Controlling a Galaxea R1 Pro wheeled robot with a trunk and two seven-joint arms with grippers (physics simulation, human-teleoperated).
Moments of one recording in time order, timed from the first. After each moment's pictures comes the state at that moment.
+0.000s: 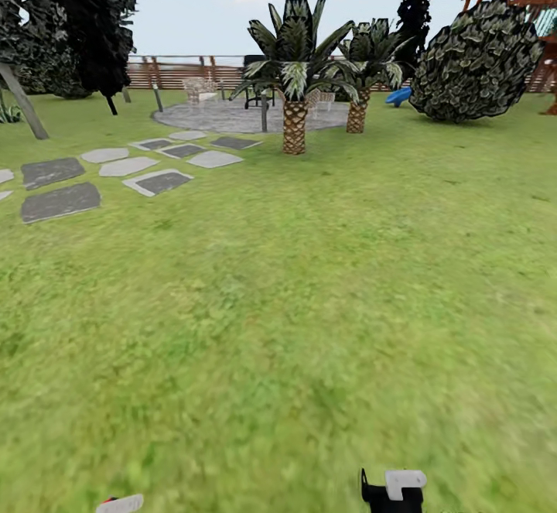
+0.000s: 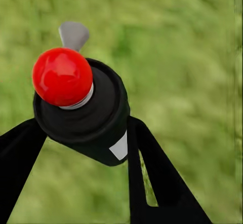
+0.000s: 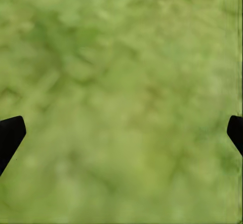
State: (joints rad) left arm -0.35 0.14 0.15 -0.09 0.04 -0.43 0.03; right arm -0.42 0.03 -0.12 -0.03 0.27 -0.62 -0.27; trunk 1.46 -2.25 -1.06
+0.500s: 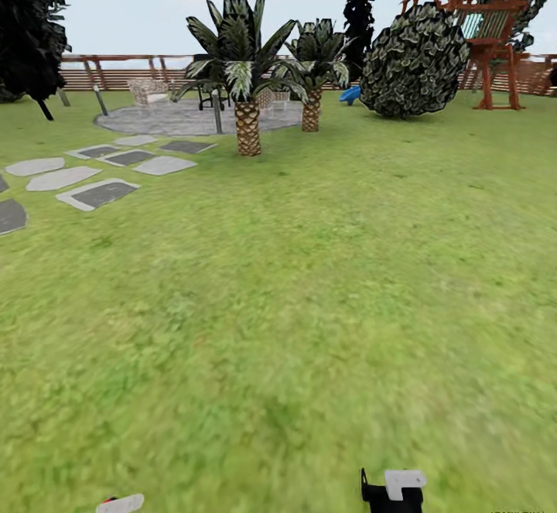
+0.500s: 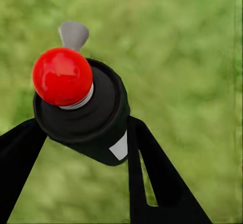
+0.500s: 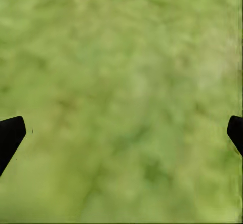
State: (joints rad) left arm -0.35 0.14 0.15 -0.08 0.04 -0.43 0.03; right arm -0.42 0.03 -0.12 -0.03 0.27 -0.62 -0.27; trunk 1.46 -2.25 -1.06
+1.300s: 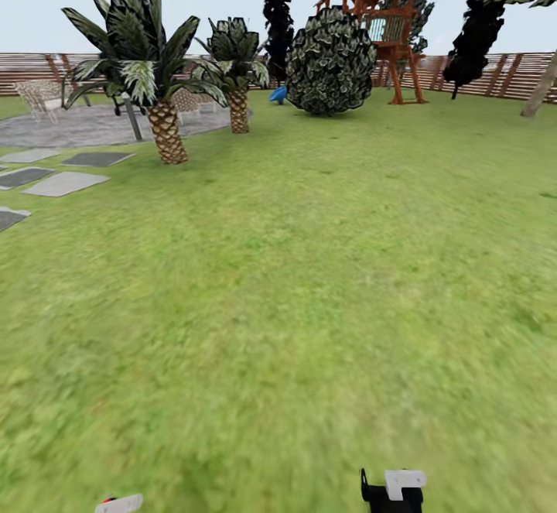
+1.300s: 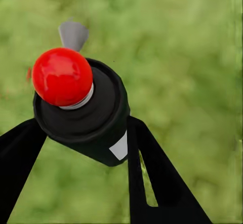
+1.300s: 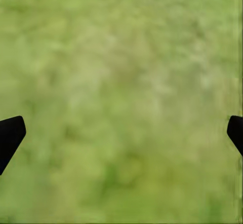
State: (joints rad) left arm -0.35 0.14 0.15 -0.08 0.04 -0.43 0.03; right arm -0.42 0.03 -0.12 -0.03 0.27 -0.62 -0.27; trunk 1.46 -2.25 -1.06
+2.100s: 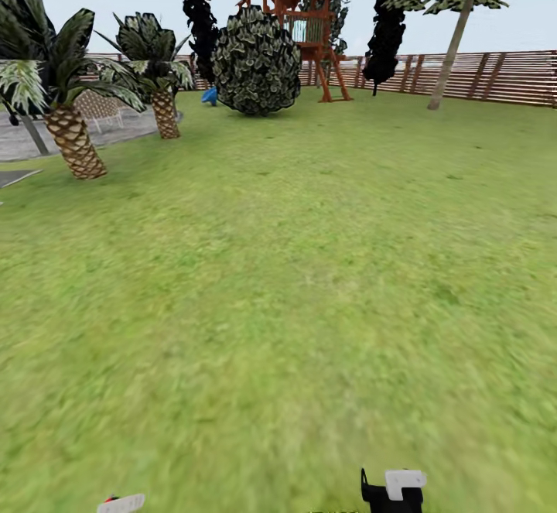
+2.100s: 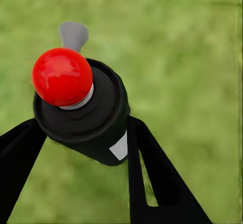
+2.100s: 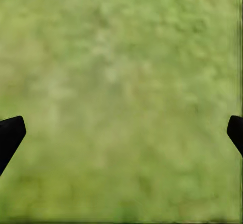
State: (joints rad) left arm -0.35 0.14 0.15 -0.09 0.04 -0.43 0.03; right arm -0.42 0.03 -0.12 -0.03 0.27 -0.62 -0.27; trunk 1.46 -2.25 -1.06
